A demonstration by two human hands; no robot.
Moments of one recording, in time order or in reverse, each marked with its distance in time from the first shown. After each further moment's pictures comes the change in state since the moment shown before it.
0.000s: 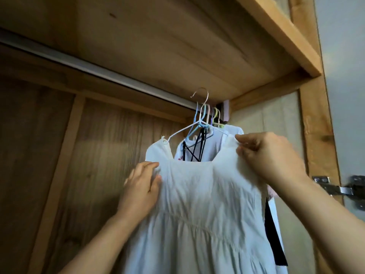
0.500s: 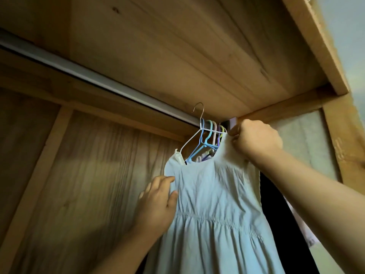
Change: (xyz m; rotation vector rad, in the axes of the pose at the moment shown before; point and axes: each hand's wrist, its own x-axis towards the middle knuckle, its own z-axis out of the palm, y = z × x) left_hand 0.058 -0.024 0.063 -0.019 0.000 0.081; right_hand 0.117 -0.036 0.048 -0.309 0.093 0.012
